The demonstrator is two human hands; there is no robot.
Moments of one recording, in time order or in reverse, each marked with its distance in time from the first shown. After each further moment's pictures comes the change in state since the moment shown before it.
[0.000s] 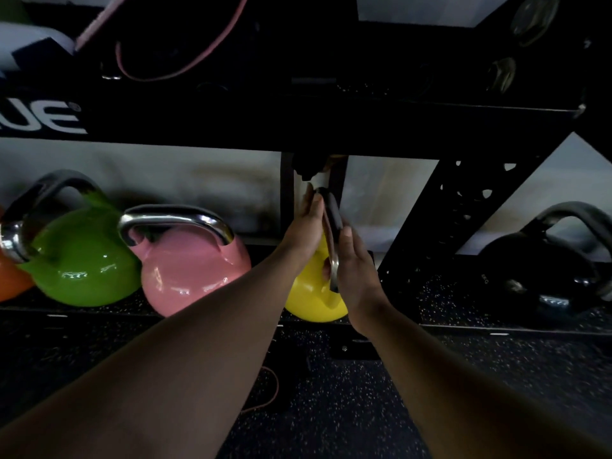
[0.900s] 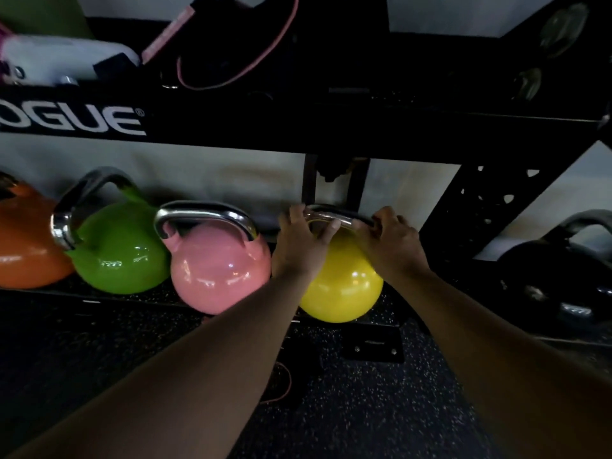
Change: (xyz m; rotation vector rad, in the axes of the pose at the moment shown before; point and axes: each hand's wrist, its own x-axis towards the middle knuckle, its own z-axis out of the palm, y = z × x) left_hand -0.046 -0.005 -0.032 0.456 0.273 0.109; right_hand 0.033 -0.021 -0.035 -0.956 0.133 -0.318
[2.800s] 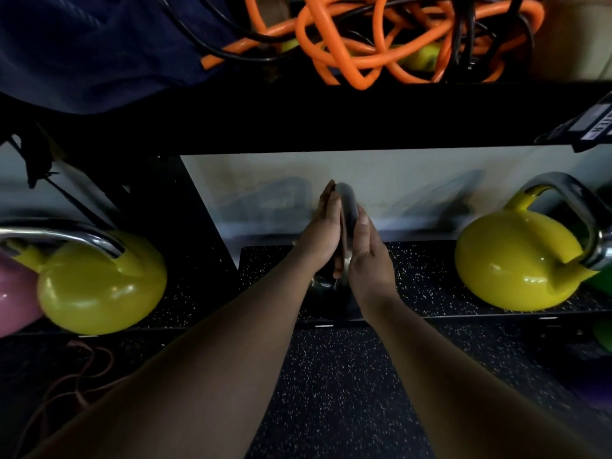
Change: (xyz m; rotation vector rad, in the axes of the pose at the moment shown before) left_hand -0.058 0.277 0.405 -0.393 -0.418 -0.004; right_hand -0.013 0.350 -0.216 0.846 0.055 0.281
